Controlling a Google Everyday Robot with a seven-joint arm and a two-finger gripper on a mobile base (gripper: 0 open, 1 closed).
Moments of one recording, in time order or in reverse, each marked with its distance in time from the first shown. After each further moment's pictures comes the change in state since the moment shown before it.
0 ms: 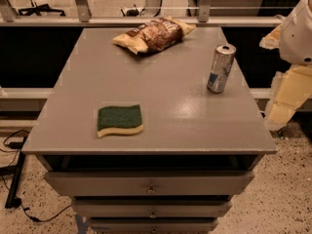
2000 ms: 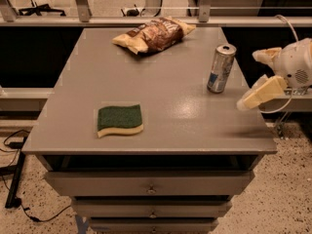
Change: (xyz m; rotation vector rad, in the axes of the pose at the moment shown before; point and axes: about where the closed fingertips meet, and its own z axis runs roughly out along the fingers) arm 0.014 -0.094 0.103 0.023 -0.587 0.238
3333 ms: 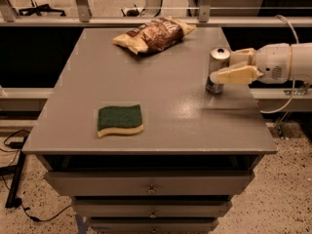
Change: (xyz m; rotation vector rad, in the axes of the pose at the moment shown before) arm -0.046 -0.017 0.041 -0.138 -0.414 0.108
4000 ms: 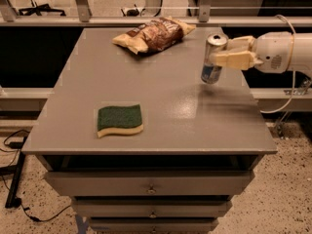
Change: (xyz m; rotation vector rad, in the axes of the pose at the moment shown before) arm -0.037 -0.008 0.002 0.013 -0.100 -0.034
